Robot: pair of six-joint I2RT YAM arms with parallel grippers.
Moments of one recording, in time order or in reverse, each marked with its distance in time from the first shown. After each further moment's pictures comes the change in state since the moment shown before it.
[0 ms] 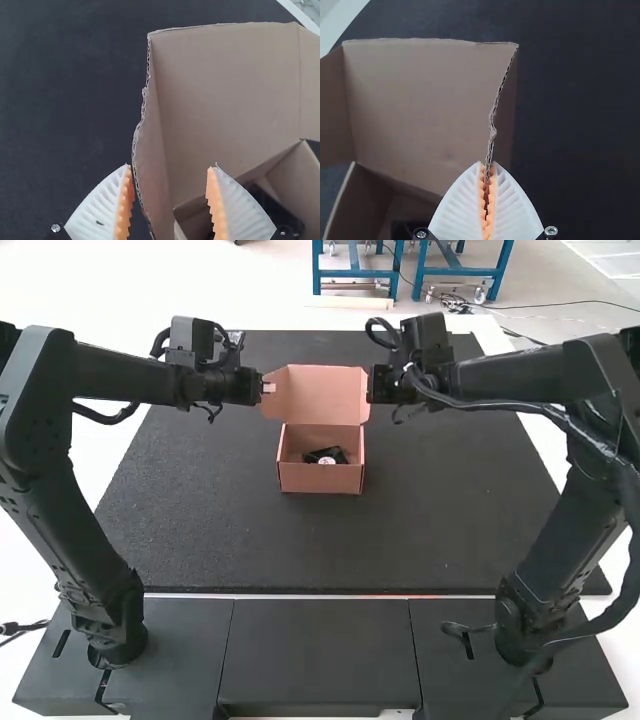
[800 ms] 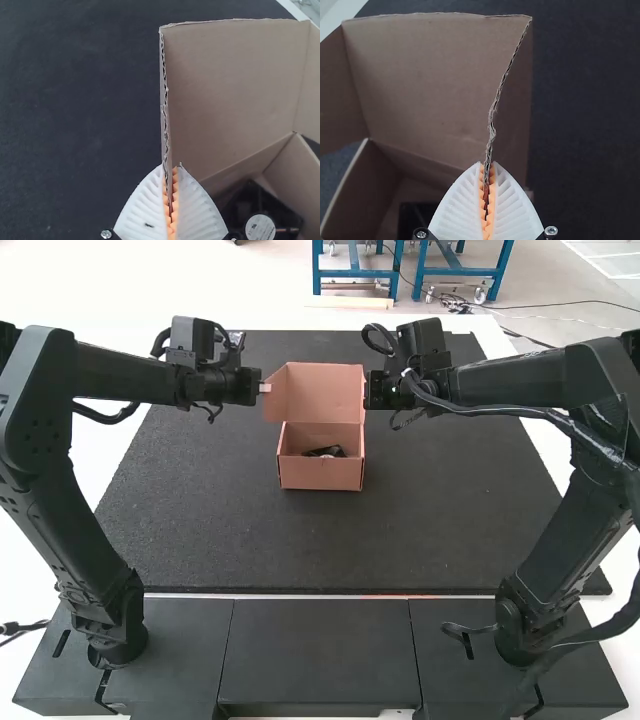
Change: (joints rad) left arm -0.002 0.000 0.003 -0.010 0.003 -0.003; right arm 0.022 -0.018 -0.027 -0.007 -0.011 0.000
